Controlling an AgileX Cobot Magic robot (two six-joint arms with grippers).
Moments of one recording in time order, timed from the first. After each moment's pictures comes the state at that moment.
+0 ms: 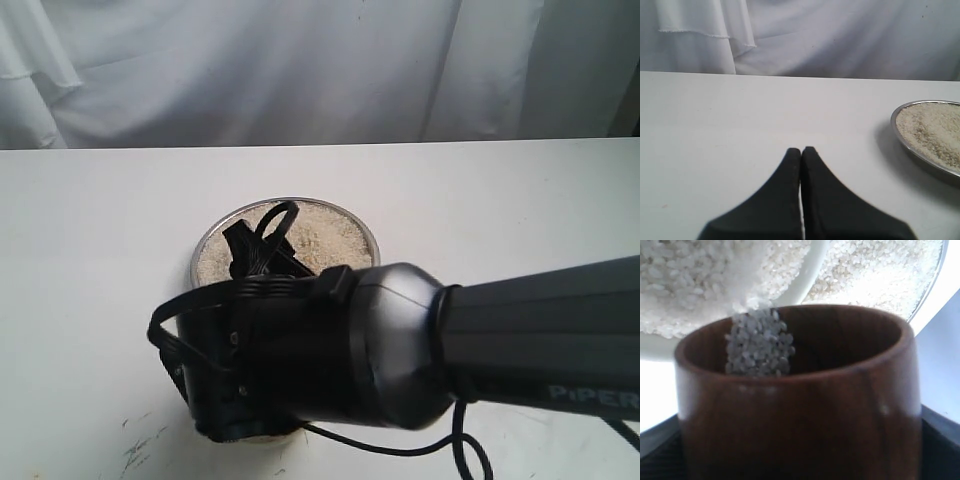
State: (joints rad) left arm 0.01 0.01 0.00 -0.04 0.29 0.01; right arm 1.26 1.94 -1.28 -0.96 0.97 -0.42
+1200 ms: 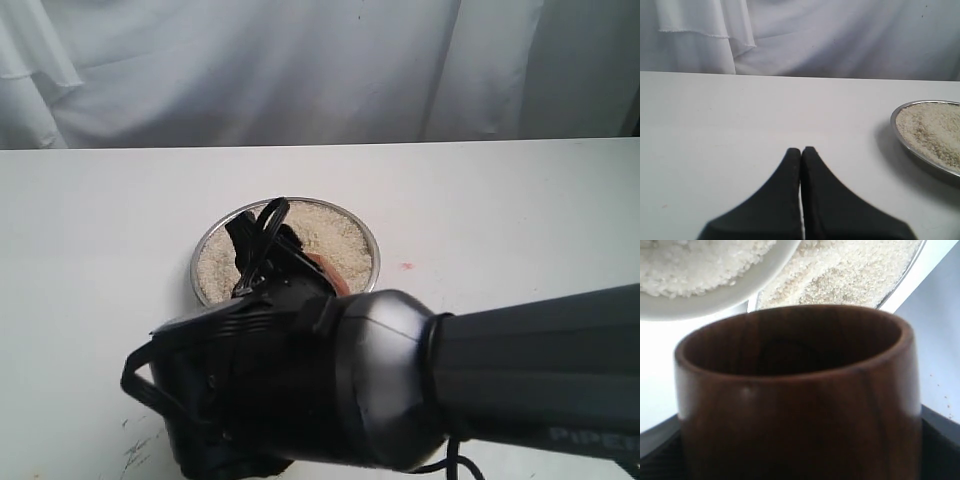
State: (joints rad) left arm 0.01 0.01 0.00 -0.04 0.29 0.01; right arm 1.31 1.94 -1.28 -1.05 1.10 -0.34
